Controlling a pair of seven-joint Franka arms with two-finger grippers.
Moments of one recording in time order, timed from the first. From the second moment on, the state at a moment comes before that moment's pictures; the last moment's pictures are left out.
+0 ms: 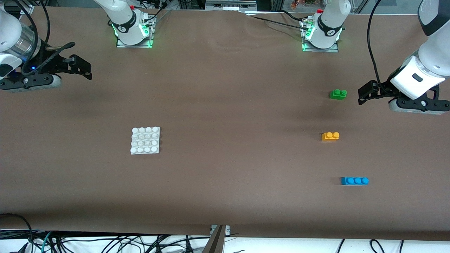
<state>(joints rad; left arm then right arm) 0.08 0.06 -0.18 -1.63 0.00 1.70 -0.05 0.06 0.01 0.08 -1.59 0.02 1.51 0.01</state>
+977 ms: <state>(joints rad) 0.08 0.06 -0.18 -1.63 0.00 1.70 -0.05 0.06 0.22 0.08 -1.60 0.02 1.71 0.04</state>
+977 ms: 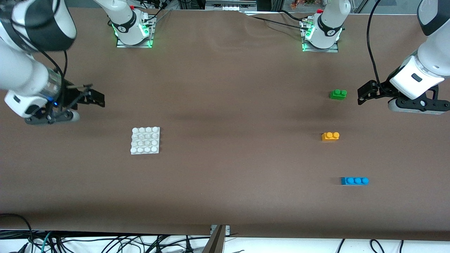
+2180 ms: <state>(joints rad) 0.08 0.06 -0.18 -1.63 0.00 1.70 -0.05 0.06 0.45 0.08 -1.91 0.02 2.39 0.09</state>
